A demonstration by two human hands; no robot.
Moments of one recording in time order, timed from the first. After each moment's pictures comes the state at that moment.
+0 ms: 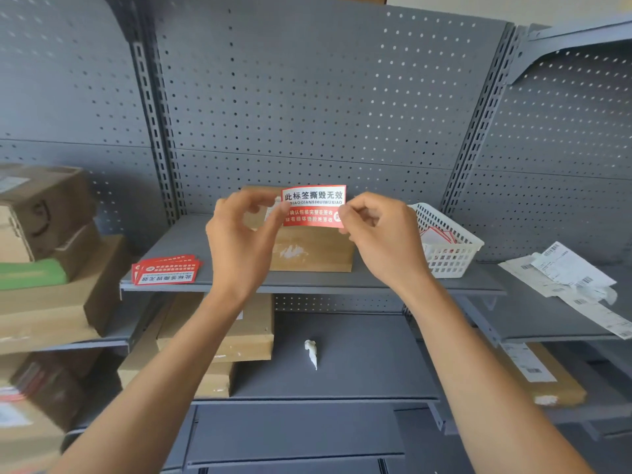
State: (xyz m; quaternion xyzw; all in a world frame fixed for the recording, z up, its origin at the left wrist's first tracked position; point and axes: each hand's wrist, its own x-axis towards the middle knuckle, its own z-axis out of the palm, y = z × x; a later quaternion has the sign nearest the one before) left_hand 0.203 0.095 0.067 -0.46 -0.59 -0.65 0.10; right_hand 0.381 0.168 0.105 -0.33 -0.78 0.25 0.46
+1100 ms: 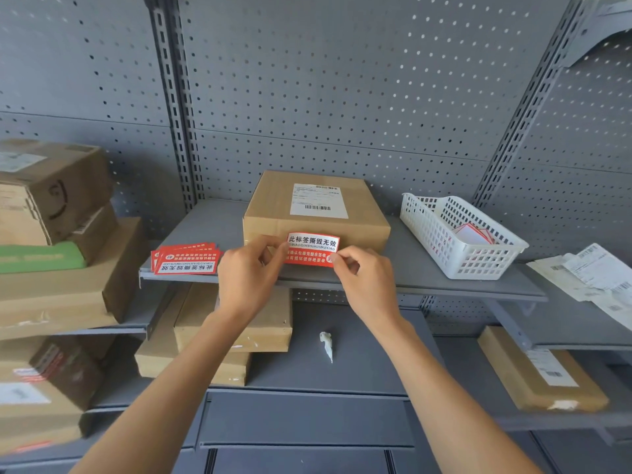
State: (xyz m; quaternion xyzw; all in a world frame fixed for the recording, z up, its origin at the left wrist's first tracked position) left_hand 0.143 0.110 -0.025 -0.50 -0.67 -0.54 0.09; right_hand 0.324 0.204 -0.019 -0.35 -0.81 0.17 0.43
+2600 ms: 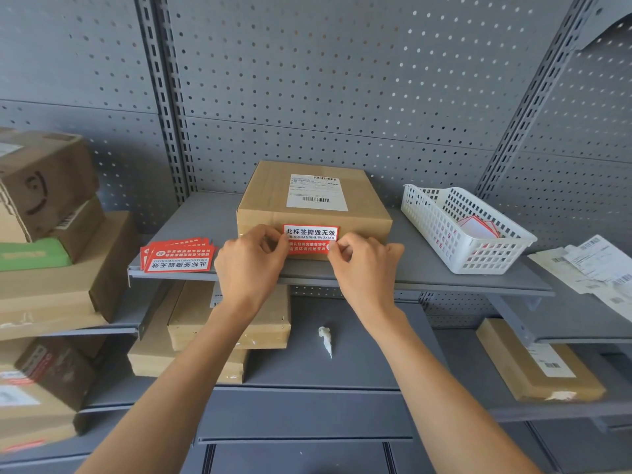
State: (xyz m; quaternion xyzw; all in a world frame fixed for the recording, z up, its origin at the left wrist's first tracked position) left_hand 0.151 0.126 -0.018 -0.42 -0.74 -0.52 0.09; right_hand 0.302 0.218 -0.023 -0.45 -0.79 0.01 0.41
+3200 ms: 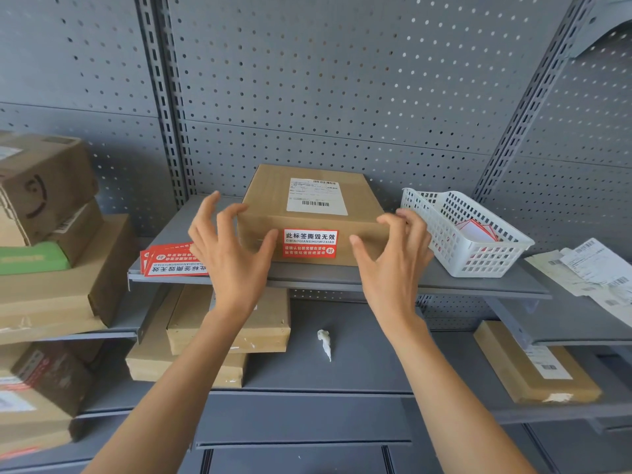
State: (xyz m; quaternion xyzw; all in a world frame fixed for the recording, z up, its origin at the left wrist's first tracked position) left_hand 0.135 0.126 -0.024 -0.39 -0.70 -0.57 0.18; right_hand 0.327 0.217 -0.009 -0.46 -0.72 0.00 0.52
